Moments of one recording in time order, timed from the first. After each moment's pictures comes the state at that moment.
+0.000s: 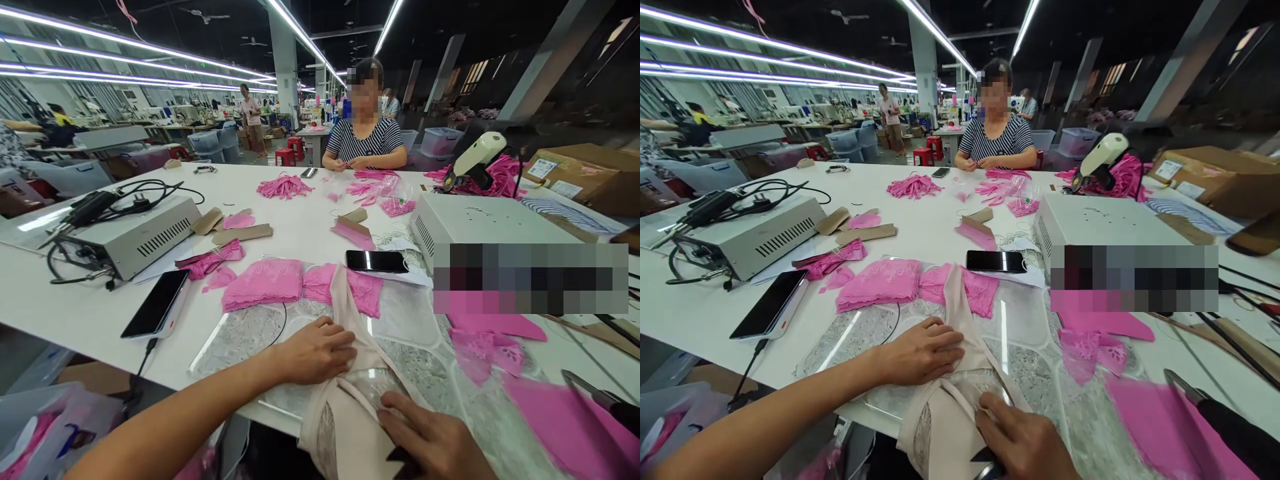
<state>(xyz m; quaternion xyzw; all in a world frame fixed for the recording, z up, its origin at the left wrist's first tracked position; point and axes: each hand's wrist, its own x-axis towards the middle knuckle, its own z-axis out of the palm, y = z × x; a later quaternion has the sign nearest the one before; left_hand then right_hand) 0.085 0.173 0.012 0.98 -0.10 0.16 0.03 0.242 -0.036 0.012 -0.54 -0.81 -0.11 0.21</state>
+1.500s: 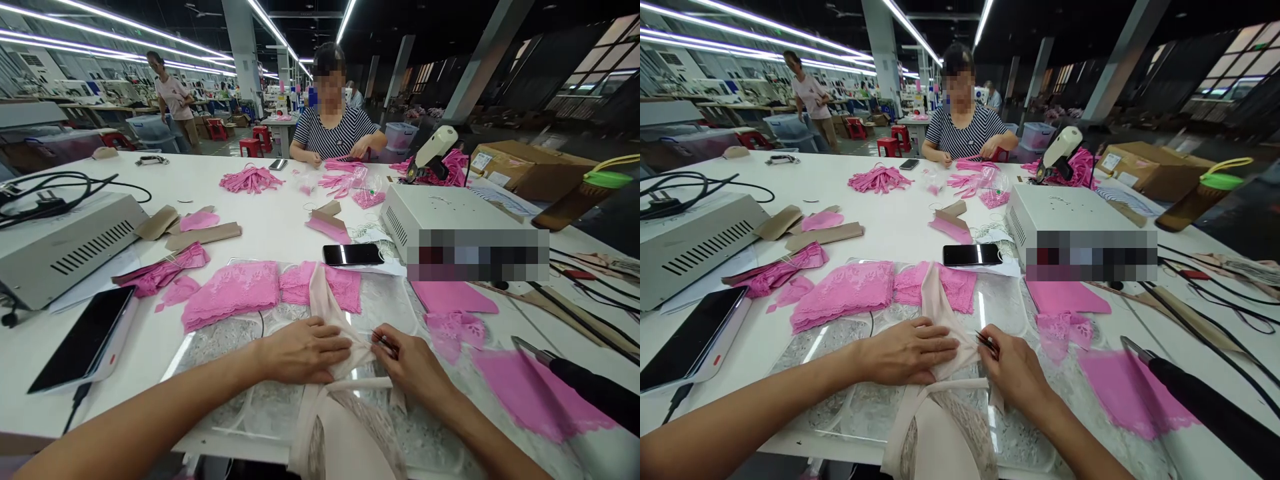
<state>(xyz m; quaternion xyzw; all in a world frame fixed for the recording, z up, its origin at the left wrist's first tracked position) 0.104 0.200 0.015 0.96 -0.23 0.11 0.04 0.266 0.021 0.026 -0.83 -0.51 0.10 0.21</state>
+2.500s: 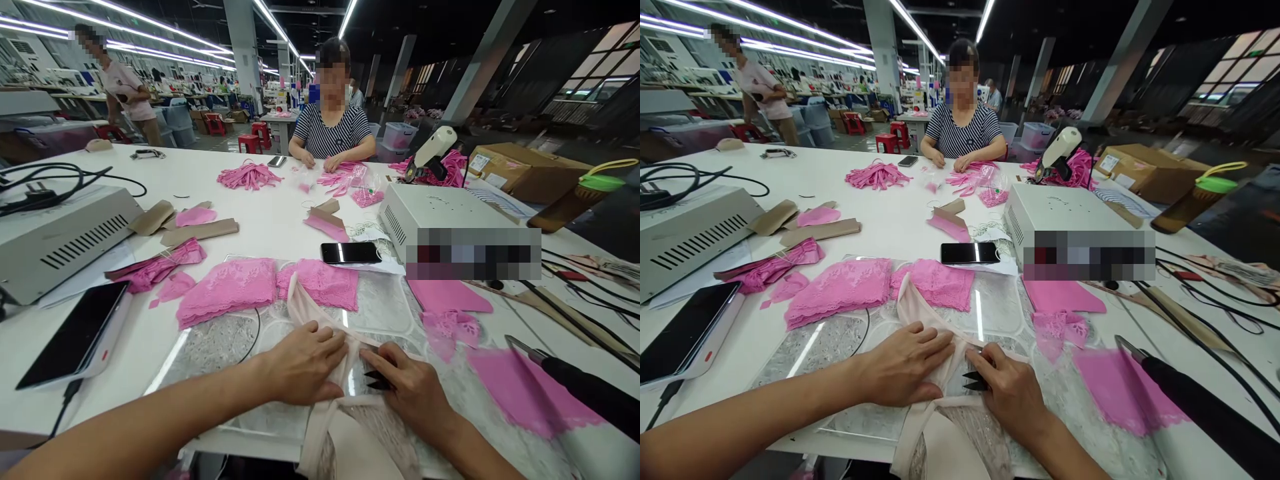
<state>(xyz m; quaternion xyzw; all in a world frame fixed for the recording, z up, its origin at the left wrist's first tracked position) 0.100 0.168 0.024 0.99 -0.11 0.07 0.03 0.259 -0.007 0.000 -0.69 -0.69 -0.14 0.19</state>
